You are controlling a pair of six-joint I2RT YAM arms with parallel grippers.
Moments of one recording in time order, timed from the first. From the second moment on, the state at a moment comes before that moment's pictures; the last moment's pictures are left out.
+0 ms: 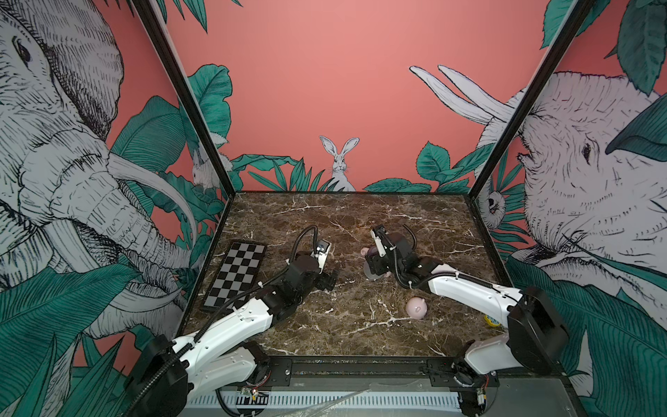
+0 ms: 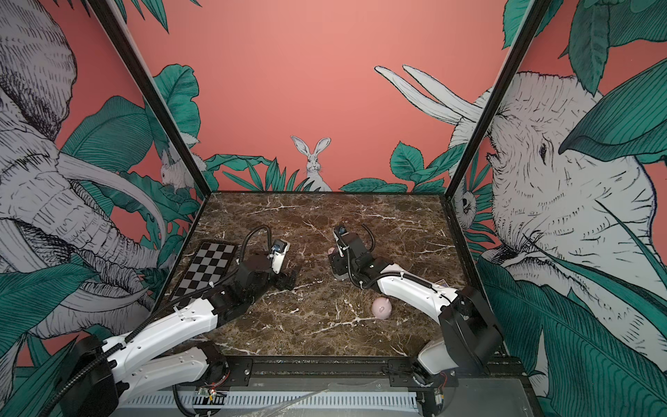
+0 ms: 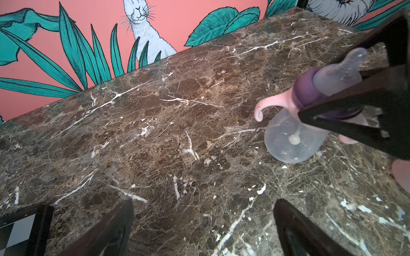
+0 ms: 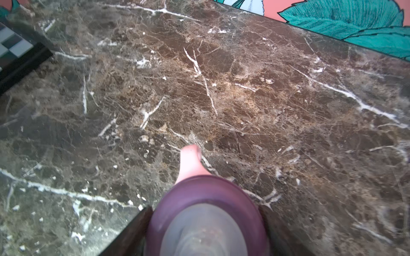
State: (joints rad) left arm -0.79 1.04 0.59 -0.04 -0.29 -0.05; right arm 0.73 1.44 0.92 -0.18 0.19 0.16
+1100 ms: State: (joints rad) left arm -0.79 1.09 0.64 -0.04 -0.14 -0.02; right arm 0.73 1.07 0.99 -1.15 0.22 0.63
